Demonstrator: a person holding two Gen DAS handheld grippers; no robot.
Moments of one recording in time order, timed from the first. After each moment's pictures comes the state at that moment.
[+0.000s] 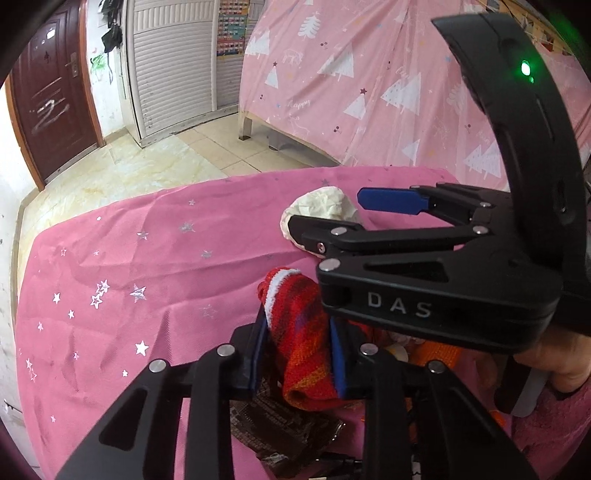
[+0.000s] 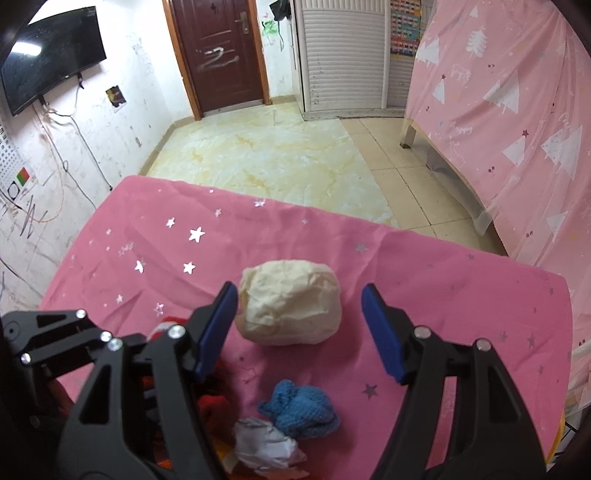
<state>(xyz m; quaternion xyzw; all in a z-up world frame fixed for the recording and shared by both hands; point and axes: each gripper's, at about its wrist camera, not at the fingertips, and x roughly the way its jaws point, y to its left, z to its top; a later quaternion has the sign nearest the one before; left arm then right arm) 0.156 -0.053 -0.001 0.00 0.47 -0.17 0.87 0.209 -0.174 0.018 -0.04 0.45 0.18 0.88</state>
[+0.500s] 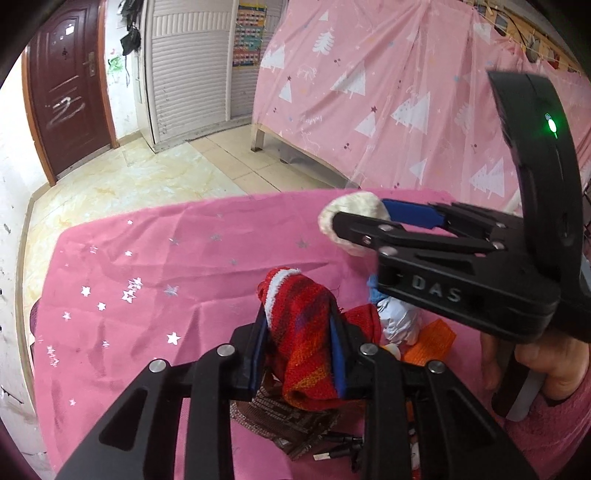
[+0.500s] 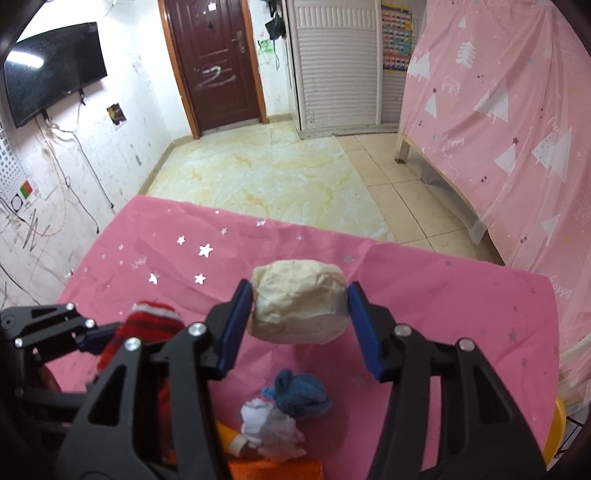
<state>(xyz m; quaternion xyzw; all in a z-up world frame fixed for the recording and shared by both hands) 0.132 -0.032 0.029 -0.01 0.45 -0.15 0.88 0.191 -0.186 0.042 -0.02 0.41 0.17 0.89</state>
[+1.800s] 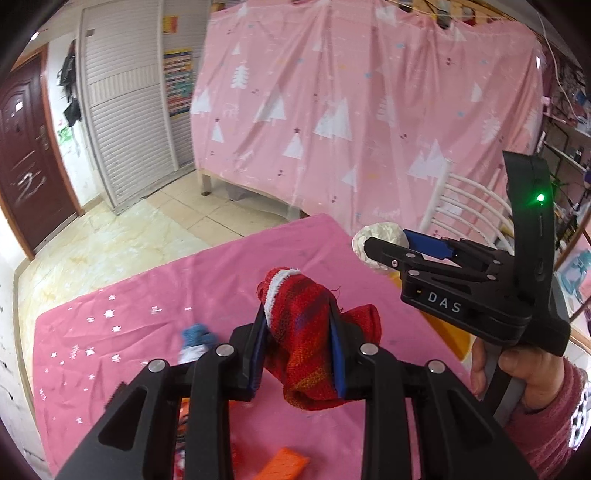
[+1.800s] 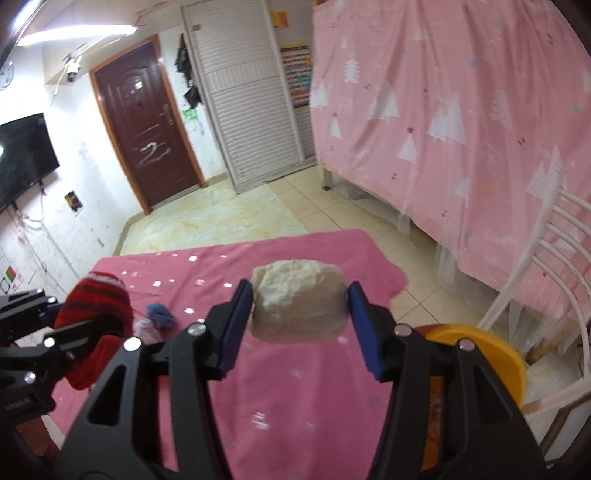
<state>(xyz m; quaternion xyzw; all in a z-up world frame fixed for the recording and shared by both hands) 0.073 -0.205 0.102 0.07 0.39 -0.23 0.89 0.090 -0.396 0.071 0.09 0.34 0.05 0.94</state>
